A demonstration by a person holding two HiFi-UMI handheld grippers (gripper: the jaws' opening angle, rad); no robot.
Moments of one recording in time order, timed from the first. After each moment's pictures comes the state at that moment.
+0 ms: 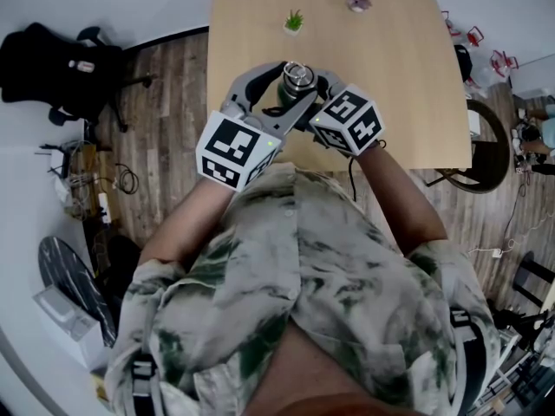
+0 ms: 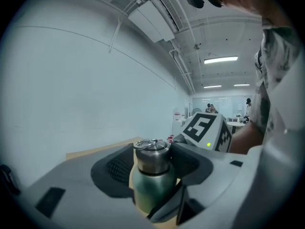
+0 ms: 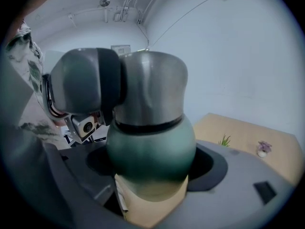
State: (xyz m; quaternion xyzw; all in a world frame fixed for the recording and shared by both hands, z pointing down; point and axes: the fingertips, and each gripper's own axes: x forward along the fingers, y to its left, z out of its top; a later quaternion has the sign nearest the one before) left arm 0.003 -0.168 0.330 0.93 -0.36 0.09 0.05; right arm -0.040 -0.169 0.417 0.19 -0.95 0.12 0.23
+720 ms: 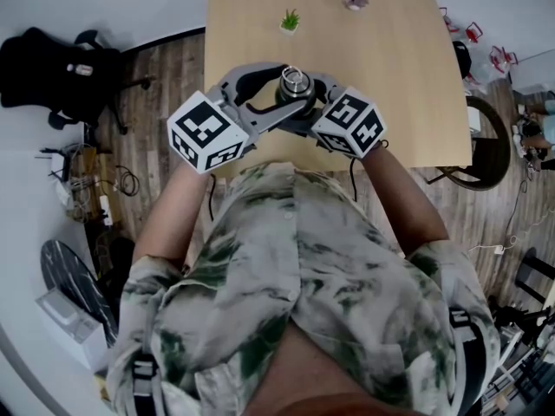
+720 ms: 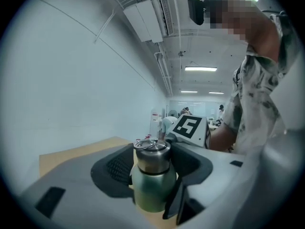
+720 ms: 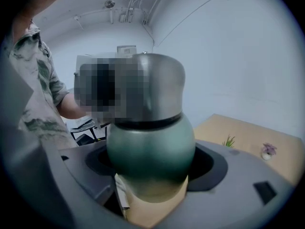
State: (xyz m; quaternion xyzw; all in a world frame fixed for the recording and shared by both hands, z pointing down) left arm 0.005 -0.162 0.332 0.97 -0.20 0.09 0.06; right arm -0.037 -0.160 0.418 0.15 -0.96 0.10 0.23
